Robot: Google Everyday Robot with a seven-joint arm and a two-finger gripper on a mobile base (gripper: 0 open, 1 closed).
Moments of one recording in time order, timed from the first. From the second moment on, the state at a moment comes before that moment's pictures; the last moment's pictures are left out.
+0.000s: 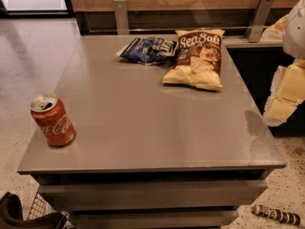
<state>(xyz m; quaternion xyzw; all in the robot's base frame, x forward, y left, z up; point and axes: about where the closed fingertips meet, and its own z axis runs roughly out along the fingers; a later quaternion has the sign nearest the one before) 0.438 -0.214 0.985 -0.60 0.78 -0.05 0.17</state>
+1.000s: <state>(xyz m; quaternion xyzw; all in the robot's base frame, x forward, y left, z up) 0.536 -0.224 1.009 -0.56 0.77 -0.06 0.29</state>
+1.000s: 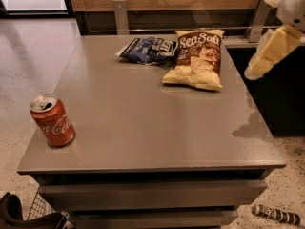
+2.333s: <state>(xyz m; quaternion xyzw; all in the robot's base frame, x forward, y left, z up) 0.746 -0.129 1.030 -0.45 0.73 0.11 0.50</state>
